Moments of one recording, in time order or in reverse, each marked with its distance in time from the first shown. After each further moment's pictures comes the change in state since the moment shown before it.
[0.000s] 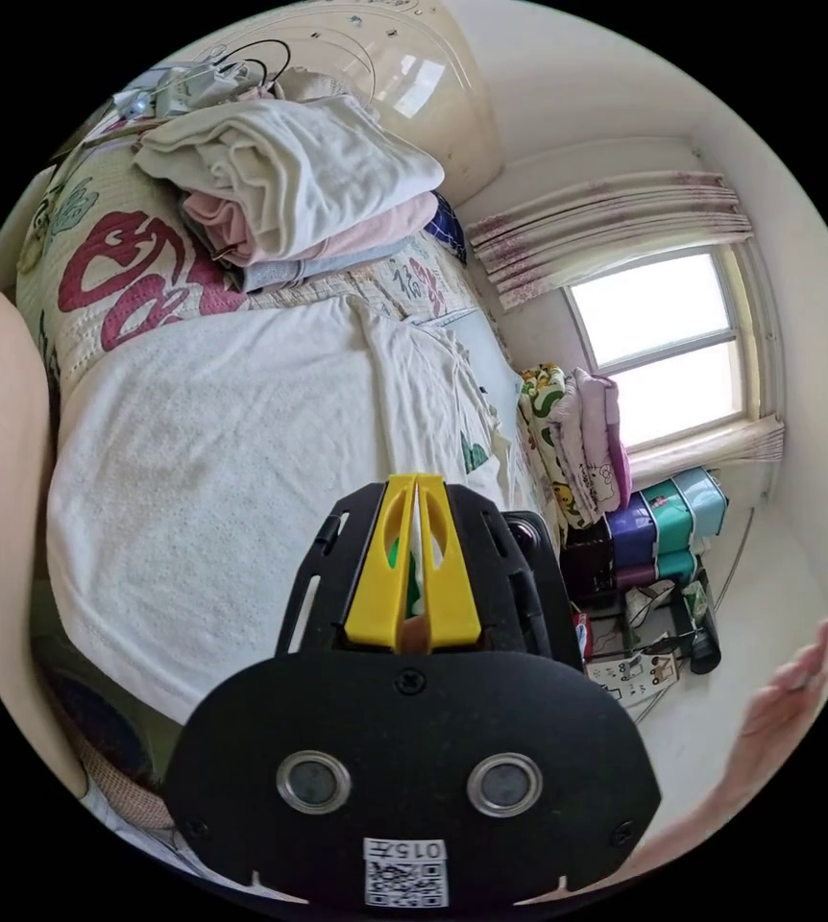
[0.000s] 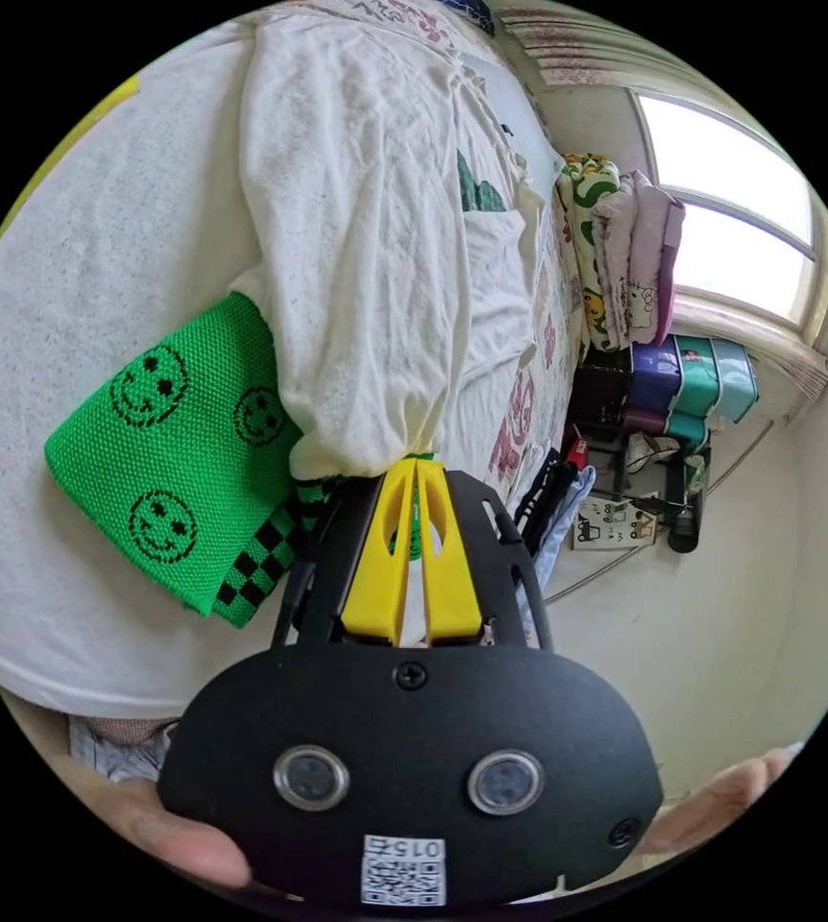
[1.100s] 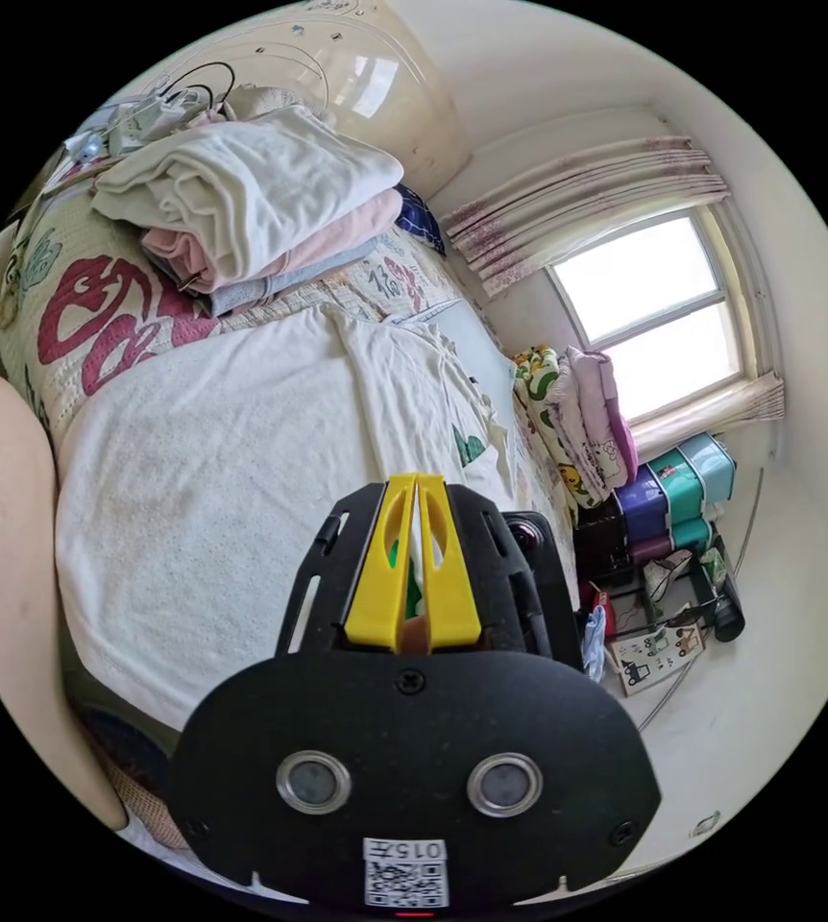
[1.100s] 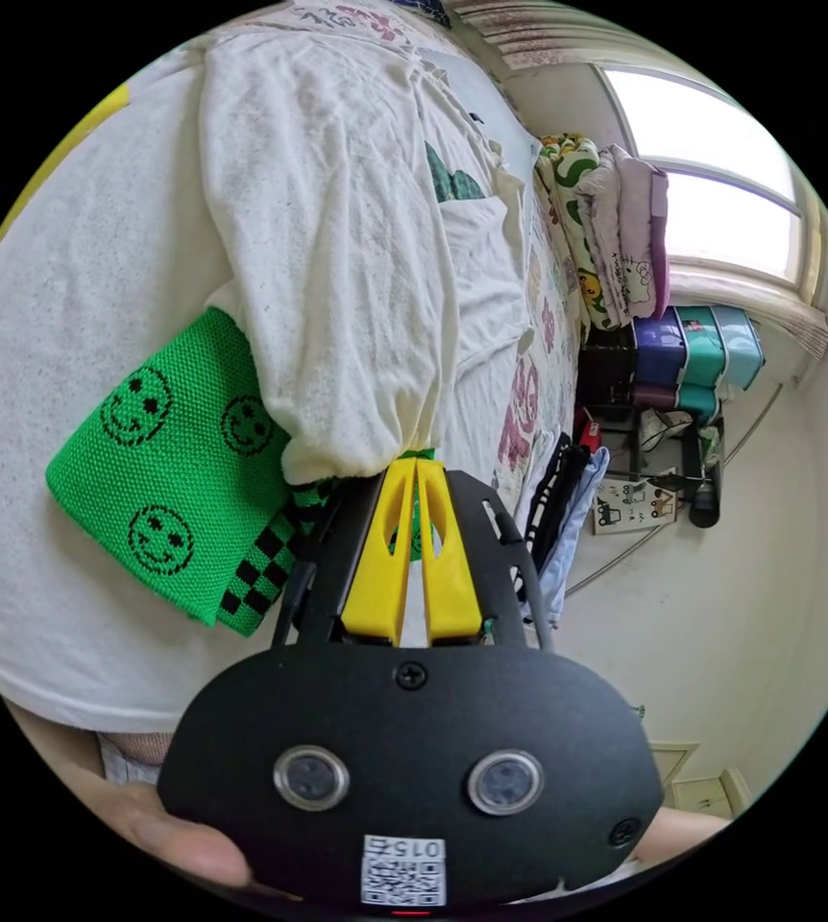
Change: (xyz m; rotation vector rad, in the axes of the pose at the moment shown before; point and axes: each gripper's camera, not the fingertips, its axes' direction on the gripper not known) left arm 0.040 0.044 0.005 -0.004 -0.027 0.111; right arm 0.024 -0.035 0.141 -0.002 -0.041 0.085
